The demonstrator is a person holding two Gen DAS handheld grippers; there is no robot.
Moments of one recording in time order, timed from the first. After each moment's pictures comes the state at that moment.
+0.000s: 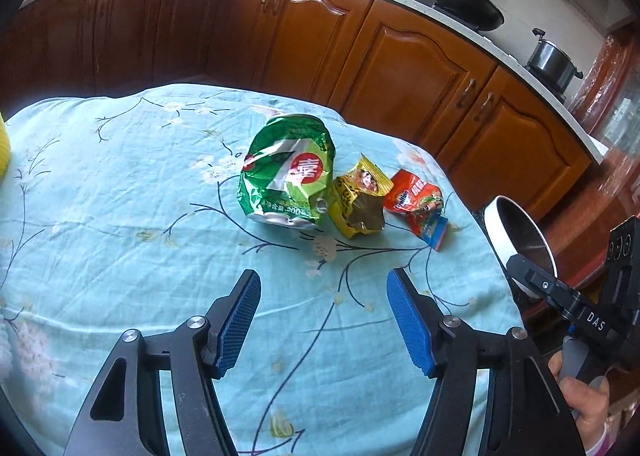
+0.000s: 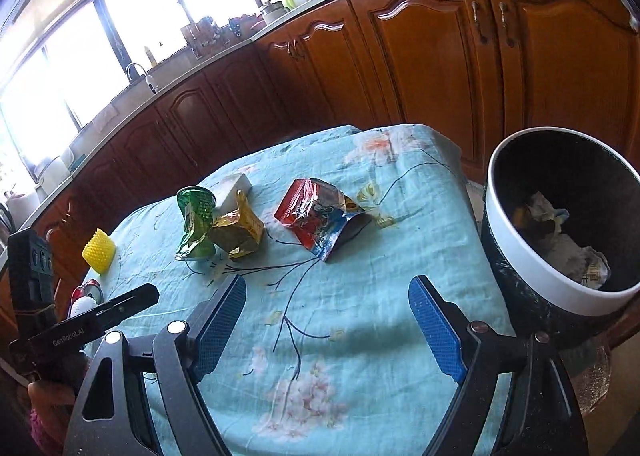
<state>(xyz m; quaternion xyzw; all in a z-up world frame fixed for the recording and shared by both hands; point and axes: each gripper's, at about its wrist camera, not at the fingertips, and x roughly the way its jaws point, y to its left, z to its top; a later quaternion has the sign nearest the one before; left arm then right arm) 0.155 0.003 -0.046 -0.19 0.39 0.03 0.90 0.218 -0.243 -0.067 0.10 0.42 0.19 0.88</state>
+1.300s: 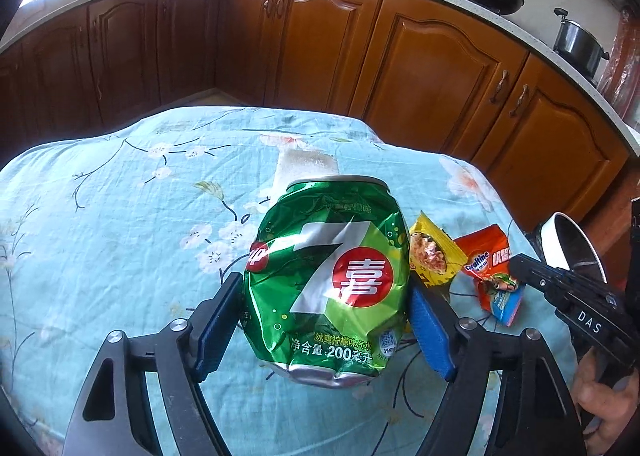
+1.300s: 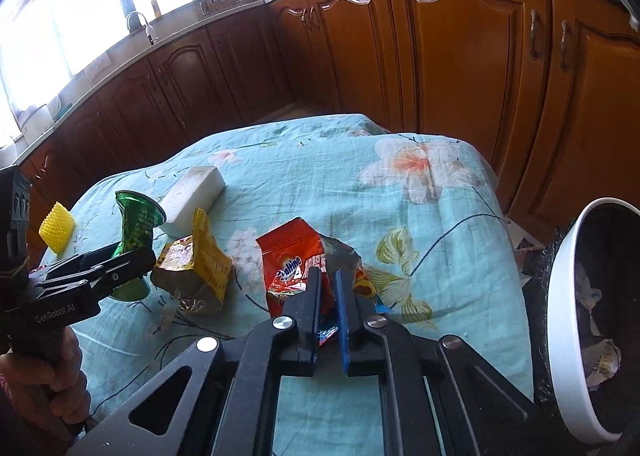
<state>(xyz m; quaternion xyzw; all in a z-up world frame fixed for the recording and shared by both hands) 0.256 0.011 -0.071 -0.14 0.40 0.06 0.90 0.290 -0.199 -0.092 0.01 0.45 0.20 0.87</state>
